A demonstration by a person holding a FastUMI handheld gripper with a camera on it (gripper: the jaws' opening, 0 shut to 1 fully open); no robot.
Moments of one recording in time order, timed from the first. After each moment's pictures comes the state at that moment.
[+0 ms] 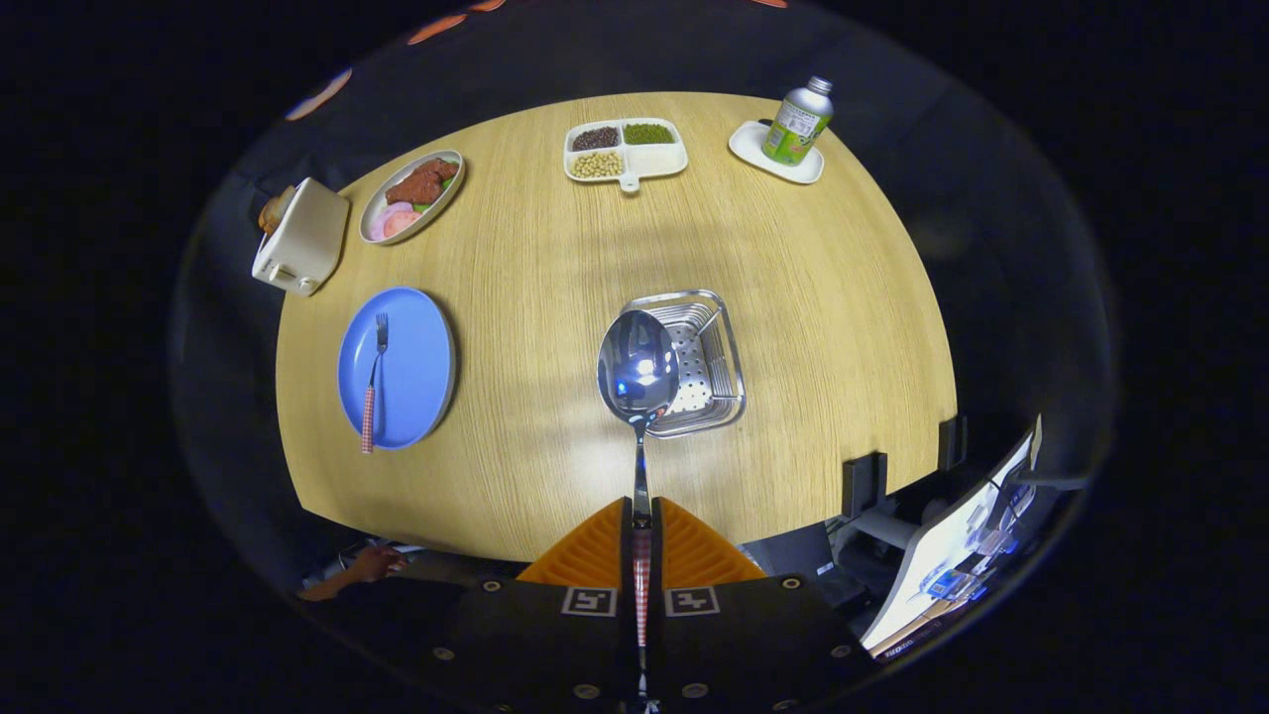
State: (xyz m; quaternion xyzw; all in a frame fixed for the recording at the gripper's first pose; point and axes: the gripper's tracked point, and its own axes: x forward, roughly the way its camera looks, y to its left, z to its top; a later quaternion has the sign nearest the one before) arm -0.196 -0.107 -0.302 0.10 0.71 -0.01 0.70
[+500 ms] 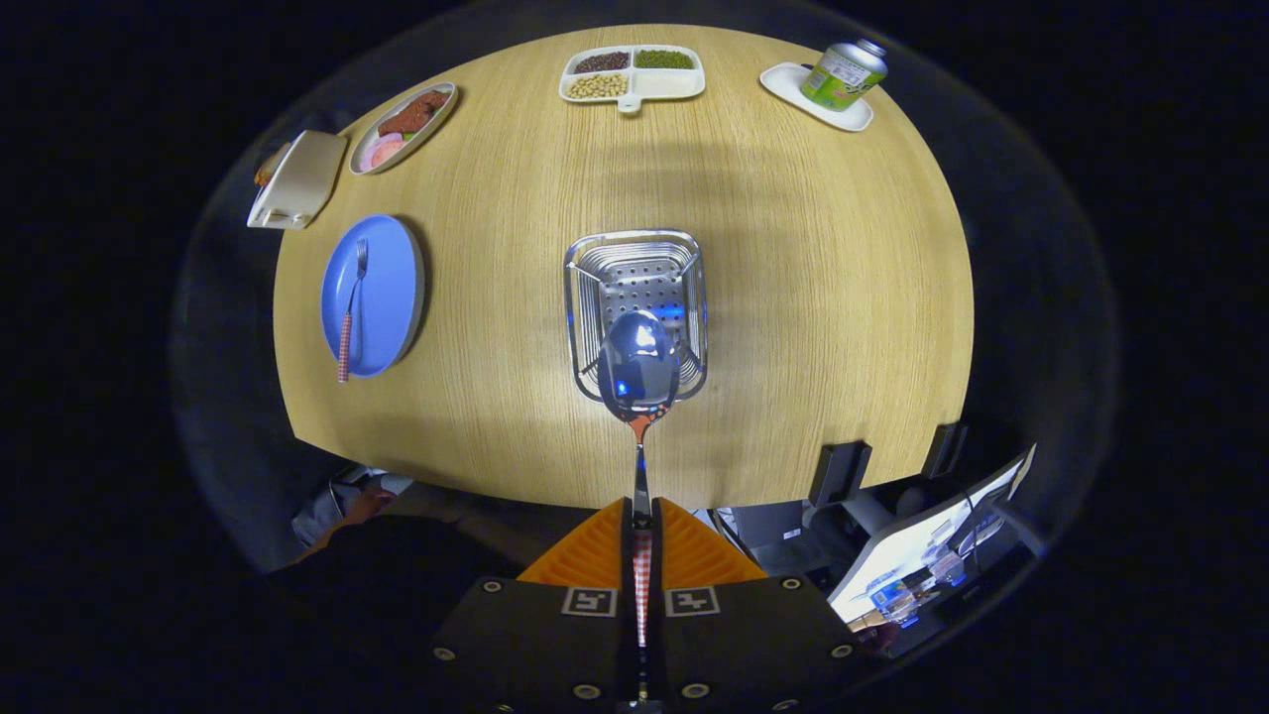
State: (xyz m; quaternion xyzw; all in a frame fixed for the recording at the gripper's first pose) arm -0.206 -0.140 -0.321 0.07 0.80 0.07 0.59
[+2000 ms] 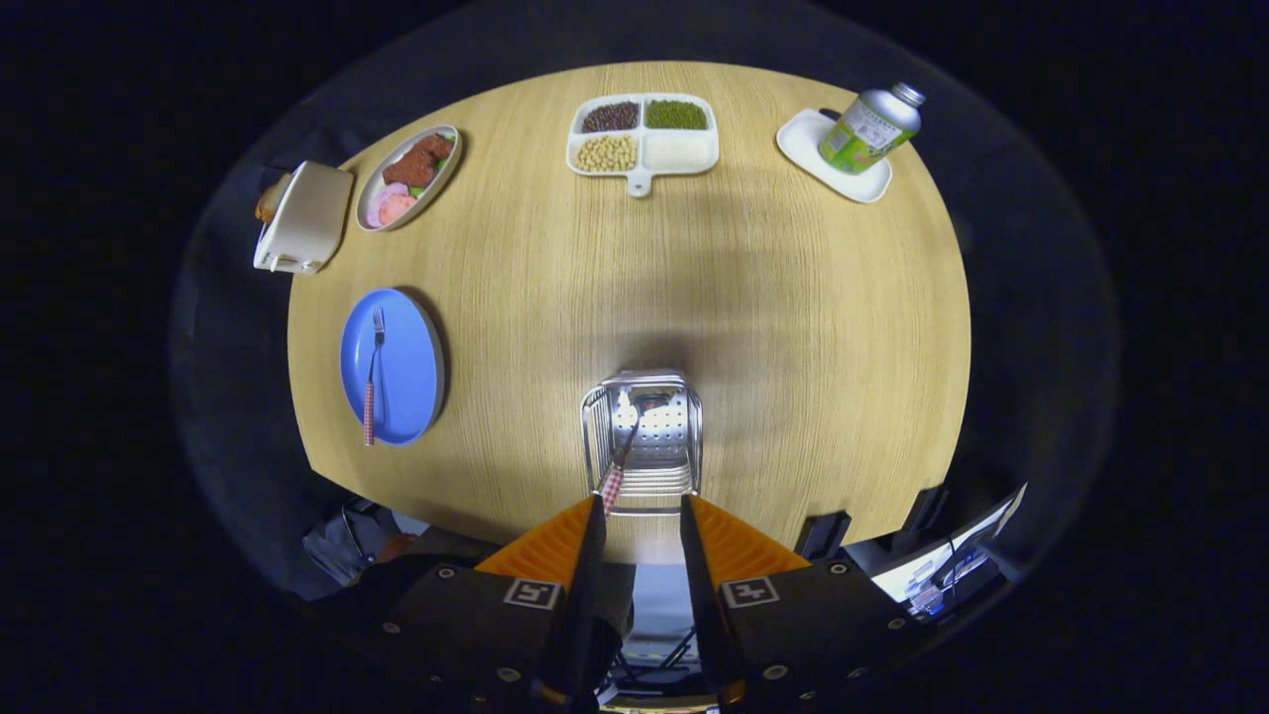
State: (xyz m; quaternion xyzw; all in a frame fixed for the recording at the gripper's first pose) arm -0.106 -0.134 -0.307 0.08 0.72 0.06 0.69
